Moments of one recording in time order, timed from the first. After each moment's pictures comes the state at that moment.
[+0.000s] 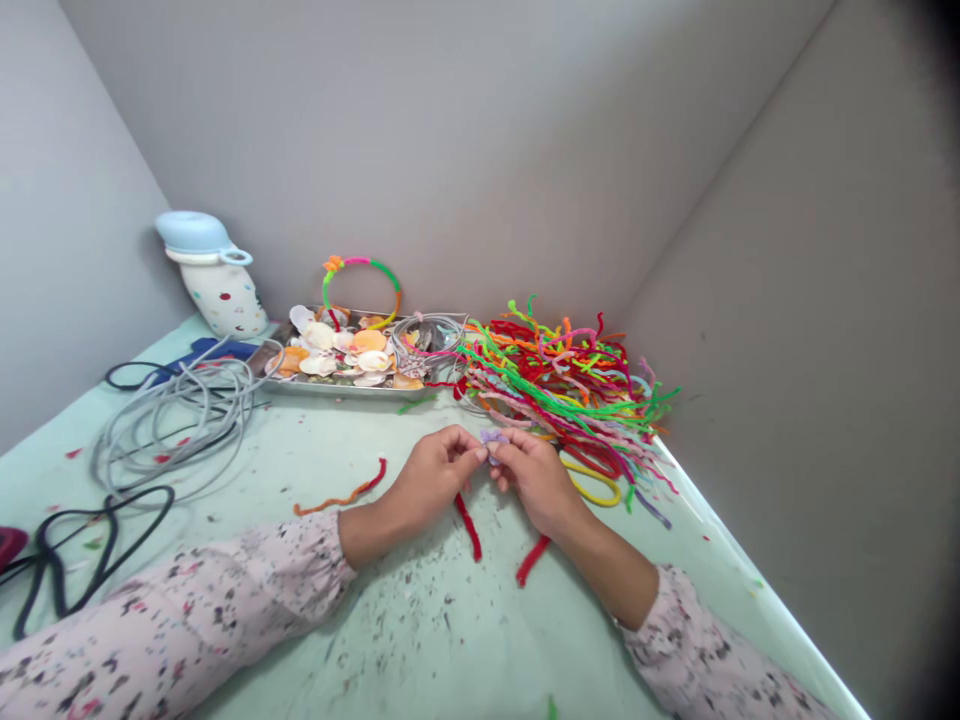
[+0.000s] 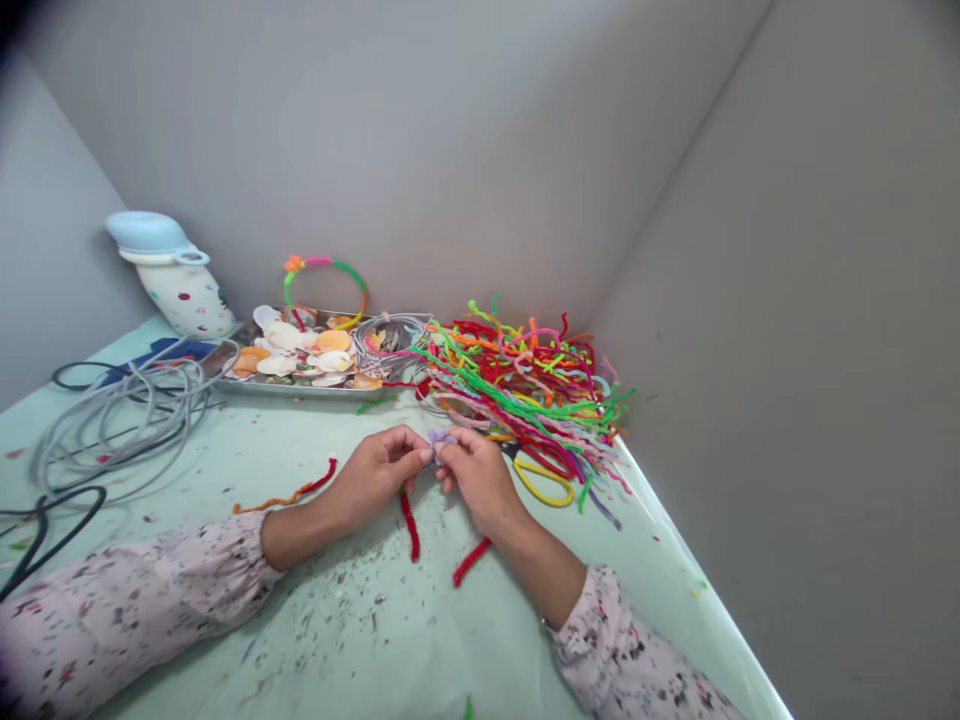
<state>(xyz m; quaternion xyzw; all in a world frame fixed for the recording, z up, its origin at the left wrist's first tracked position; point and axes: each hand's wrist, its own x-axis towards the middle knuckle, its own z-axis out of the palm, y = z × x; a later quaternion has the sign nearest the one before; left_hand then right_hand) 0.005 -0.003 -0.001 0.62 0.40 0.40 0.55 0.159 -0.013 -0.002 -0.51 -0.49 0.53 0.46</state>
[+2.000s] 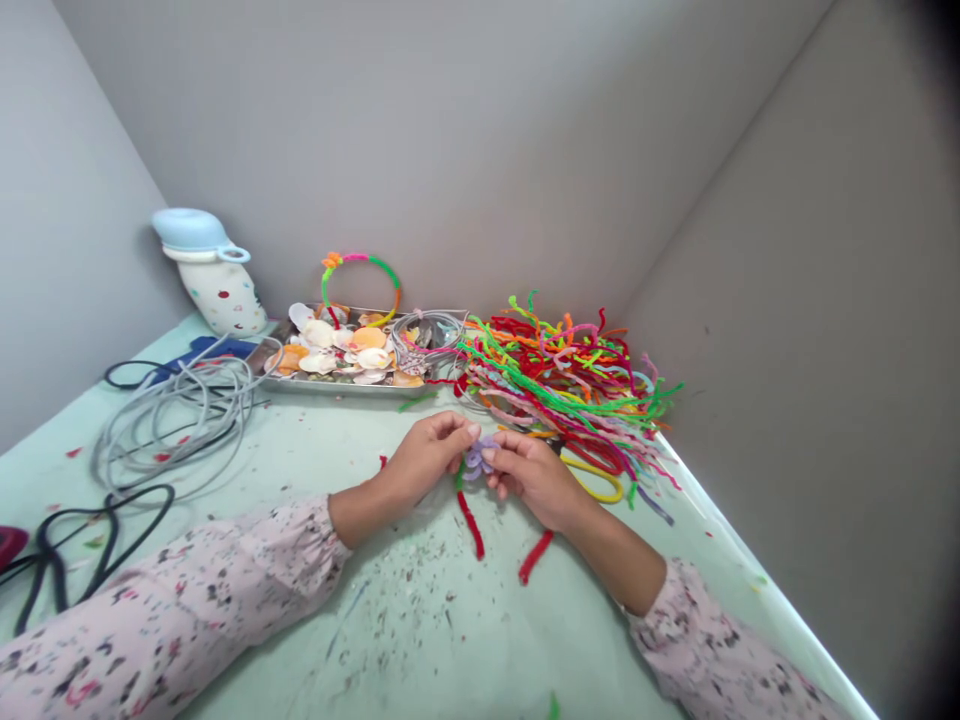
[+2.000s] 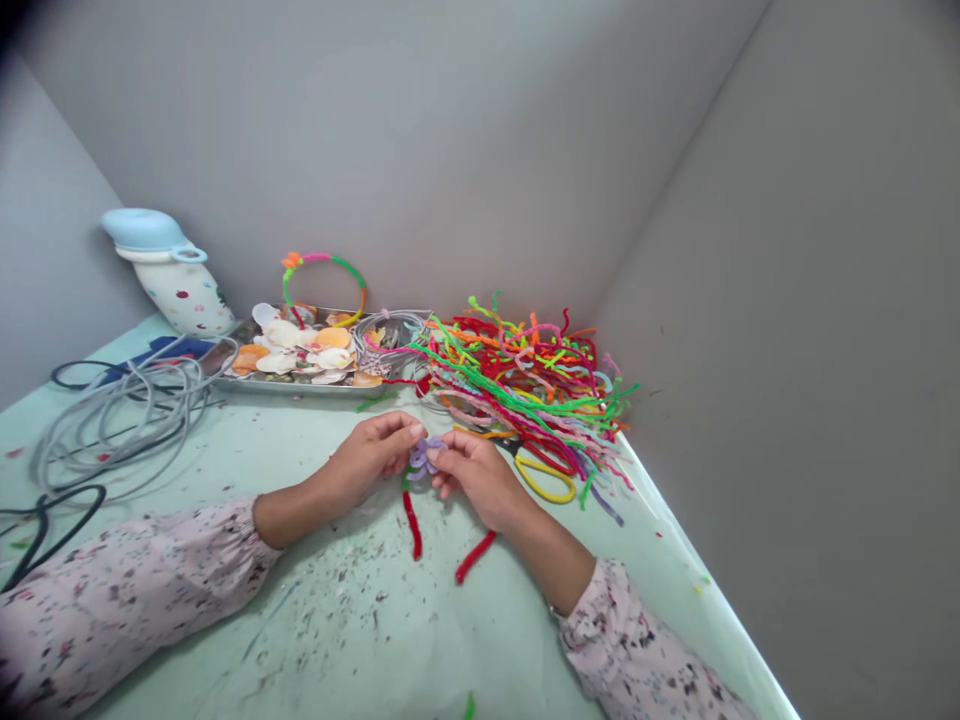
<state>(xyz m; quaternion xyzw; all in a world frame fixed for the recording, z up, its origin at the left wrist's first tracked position) -0.004 0.012 -0.002 0.59 0.38 0.41 0.58 0.165 -0.016 -0.002 -0.43 -0.47 0.65 0.42</state>
